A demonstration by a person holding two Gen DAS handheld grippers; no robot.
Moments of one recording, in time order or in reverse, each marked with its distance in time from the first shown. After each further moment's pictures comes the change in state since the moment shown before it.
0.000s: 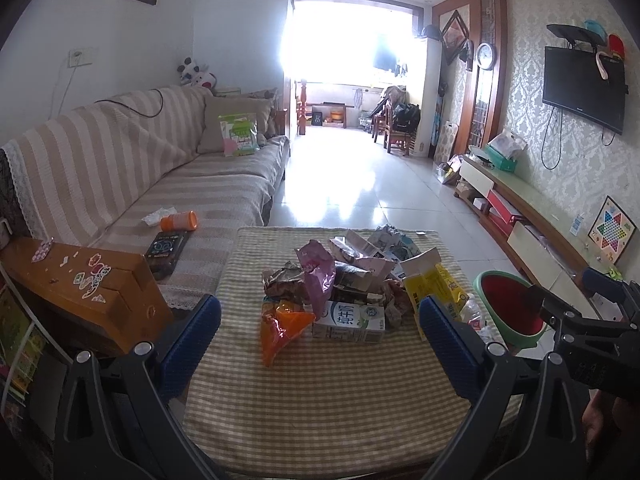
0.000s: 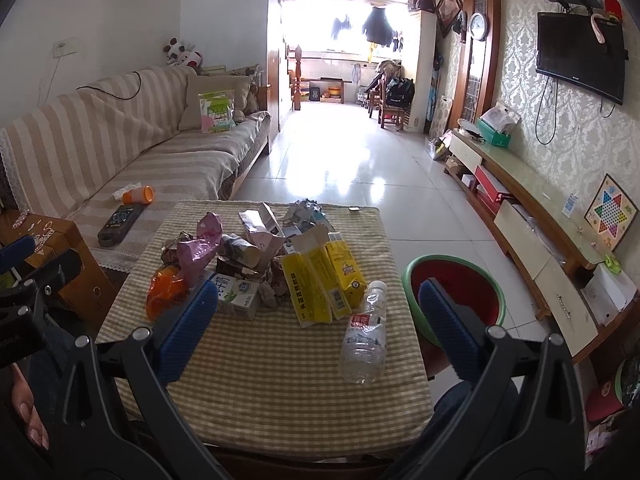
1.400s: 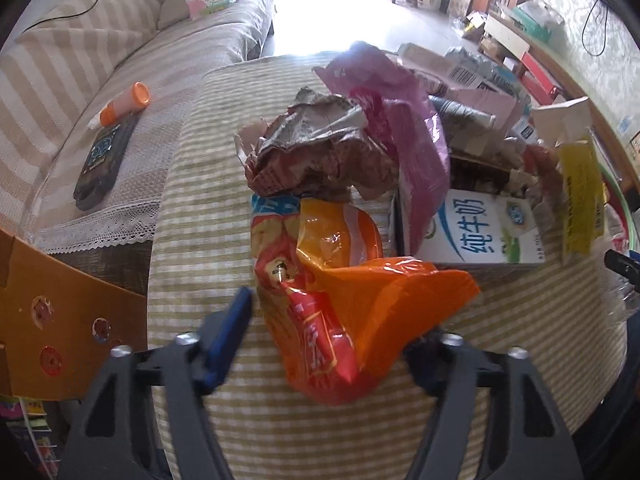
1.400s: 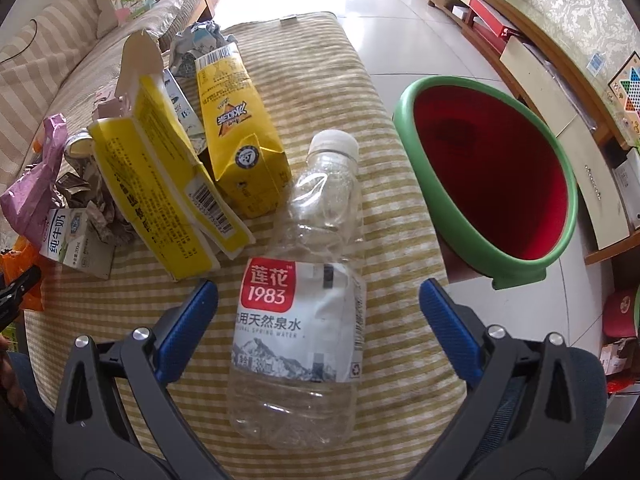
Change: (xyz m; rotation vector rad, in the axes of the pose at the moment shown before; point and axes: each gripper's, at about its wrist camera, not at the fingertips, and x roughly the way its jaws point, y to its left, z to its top) left arm 0.250 0.042 -0.049 0.120 0.557 0.028; right arm 0.232 -0.086 -0.070 0.201 0.575 -0.023
